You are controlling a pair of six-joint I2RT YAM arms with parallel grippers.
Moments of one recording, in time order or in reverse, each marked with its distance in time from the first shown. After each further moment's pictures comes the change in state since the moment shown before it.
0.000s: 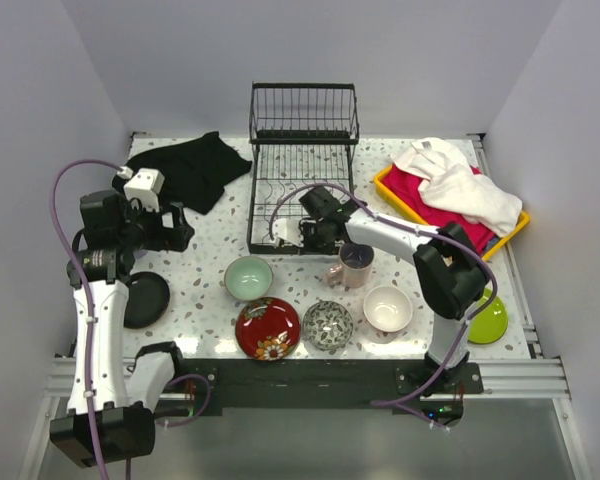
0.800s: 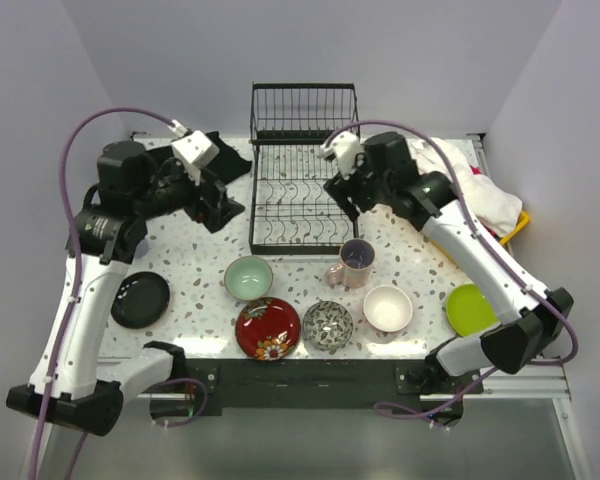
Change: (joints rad) left arm -0.404 0.181 0.433 -0.036 0.192 0.100; right arm -0.133 -0.438 0.208 -0.188 0.162 0.551
